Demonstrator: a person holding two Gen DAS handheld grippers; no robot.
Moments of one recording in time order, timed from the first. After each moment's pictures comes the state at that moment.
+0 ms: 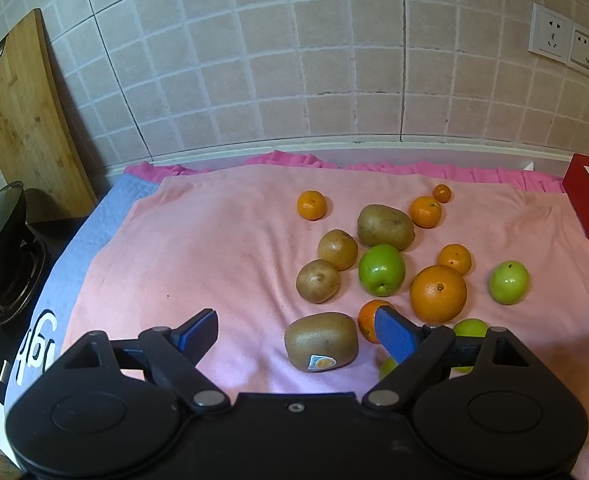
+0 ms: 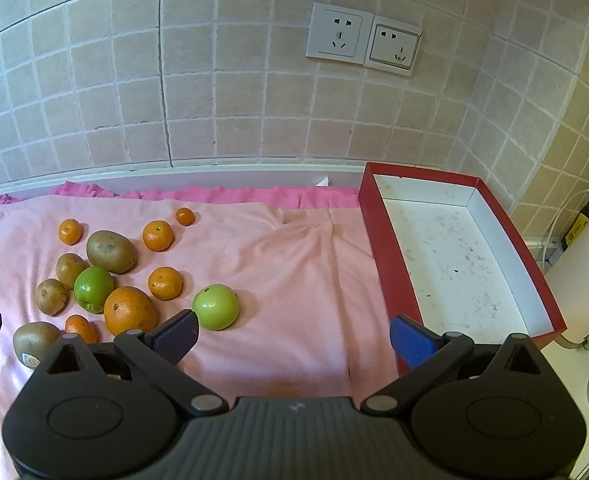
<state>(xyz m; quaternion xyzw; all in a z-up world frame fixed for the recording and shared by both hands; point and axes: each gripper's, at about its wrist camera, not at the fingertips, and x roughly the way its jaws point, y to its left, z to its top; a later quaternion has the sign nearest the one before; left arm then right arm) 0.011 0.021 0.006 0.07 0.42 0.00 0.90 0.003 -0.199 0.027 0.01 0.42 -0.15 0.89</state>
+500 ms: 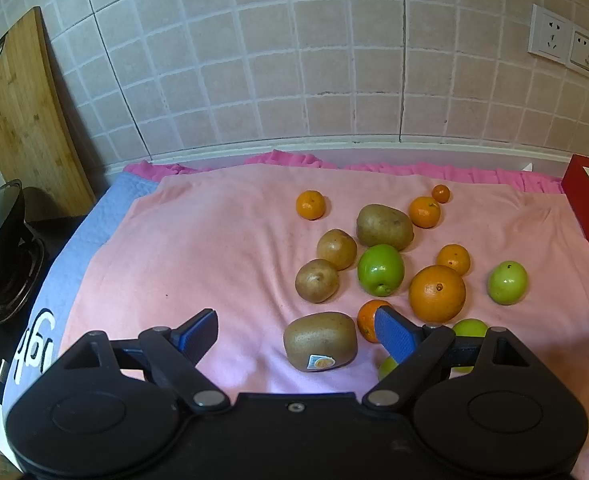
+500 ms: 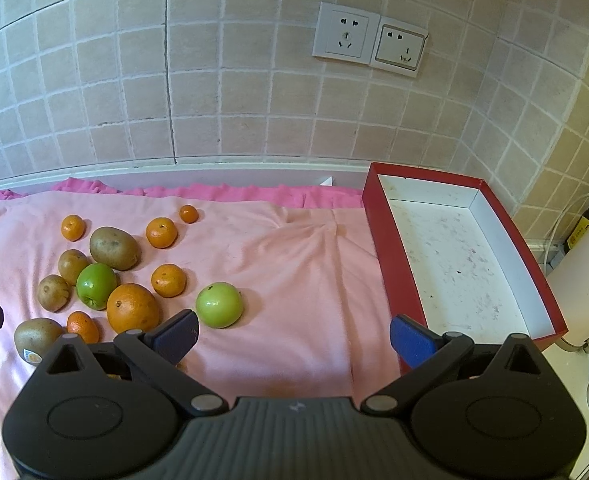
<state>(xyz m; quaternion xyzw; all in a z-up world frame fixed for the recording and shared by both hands) 0.012 0.021 0.005 0.07 0.43 0.00 0.90 0.004 -0.197 0.027 0.01 0.42 -0.15 0.89</state>
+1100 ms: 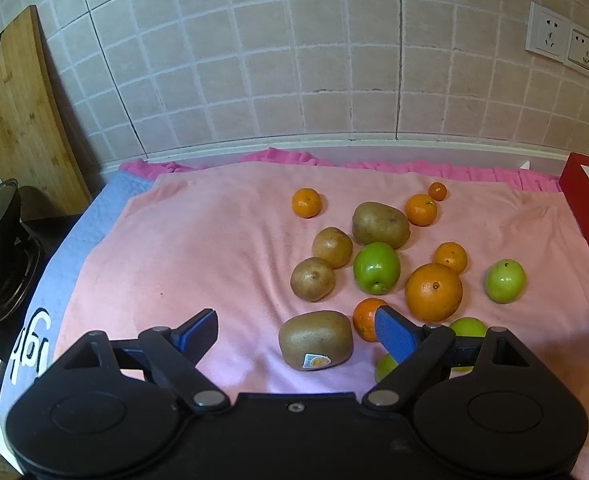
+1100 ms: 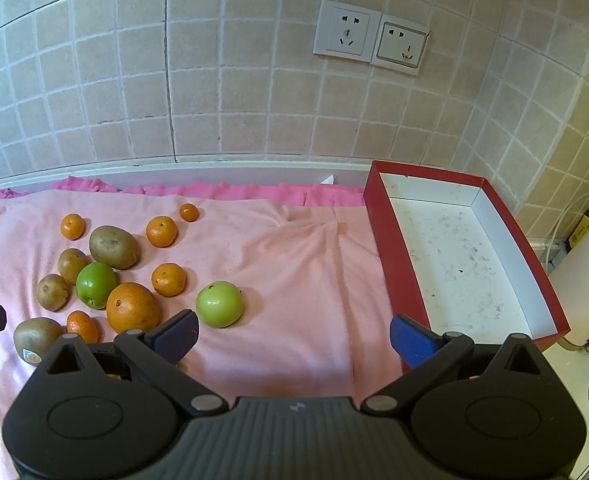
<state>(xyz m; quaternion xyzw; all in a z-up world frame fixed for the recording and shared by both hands) 0.013 0.019 0.006 0.07 0.43 0.00 0.90 0.005 -0.197 0.026 0.01 0.42 -0.15 0.89</state>
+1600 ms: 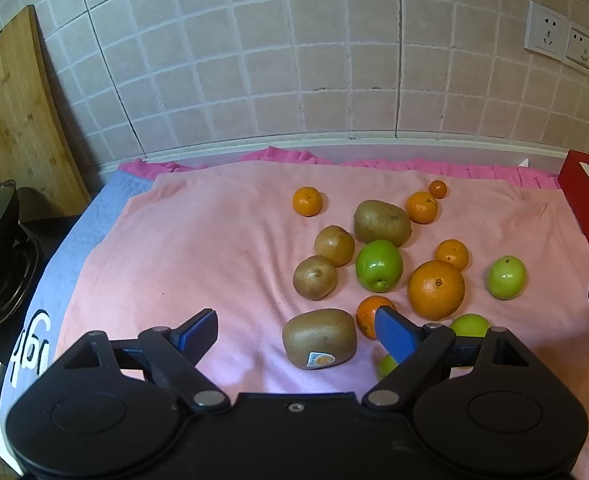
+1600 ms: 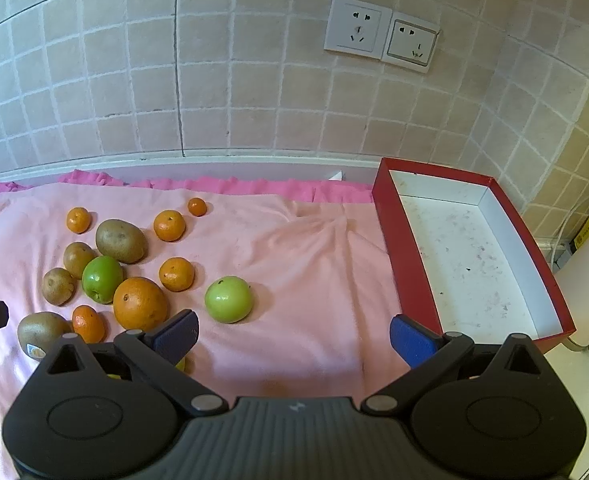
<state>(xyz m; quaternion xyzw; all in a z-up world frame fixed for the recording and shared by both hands) 0.015 0.025 0.004 0.07 0.43 -0.01 0.90 0.008 -0.191 0.021 0.01 0.43 -0.14 0.89</state>
